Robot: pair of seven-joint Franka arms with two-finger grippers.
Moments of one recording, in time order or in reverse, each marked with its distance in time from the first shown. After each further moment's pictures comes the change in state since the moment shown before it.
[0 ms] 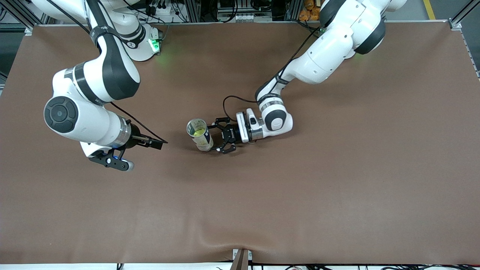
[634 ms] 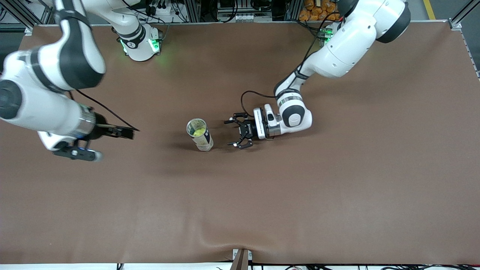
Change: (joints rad) left arm 0.158 -0.128 -0.040 -0.208 0.229 0.000 -0.077; right arm -0.089 -0.142 -0.063 -0.104 -0.010 -0.054 -0.264
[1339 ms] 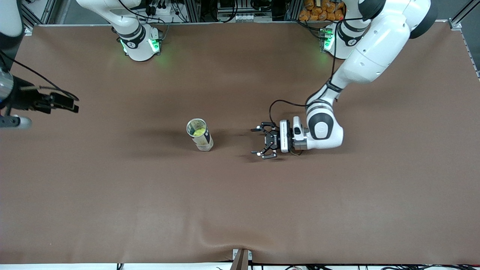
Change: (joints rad) left arm 0.205 -0.082 -0.004 -0.017 0.545 -0.004 -0.318; right arm -0.163 -0.212 -0.017 -0.057 -0.018 -0.145 -0.317
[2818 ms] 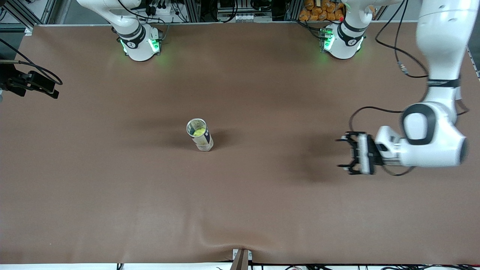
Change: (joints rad) left arm 0.107 -0.262 0.362 0.234 0.864 -0.406 -0.776; right arm -0.043 -0.058 0.068 0.061 -0.096 -0.034 0.104
